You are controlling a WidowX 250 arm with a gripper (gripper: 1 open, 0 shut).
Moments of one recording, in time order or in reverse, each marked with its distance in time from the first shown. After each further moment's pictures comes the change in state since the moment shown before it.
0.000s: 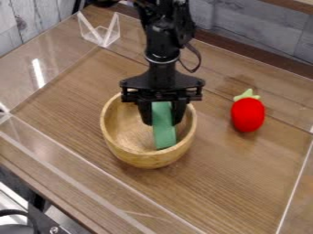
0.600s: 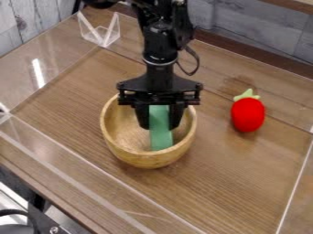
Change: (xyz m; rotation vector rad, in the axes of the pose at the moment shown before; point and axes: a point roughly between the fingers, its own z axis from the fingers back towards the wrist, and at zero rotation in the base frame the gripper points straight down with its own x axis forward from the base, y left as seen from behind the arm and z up) arm -0.007 0.004 0.003 0.011 0.028 -0.003
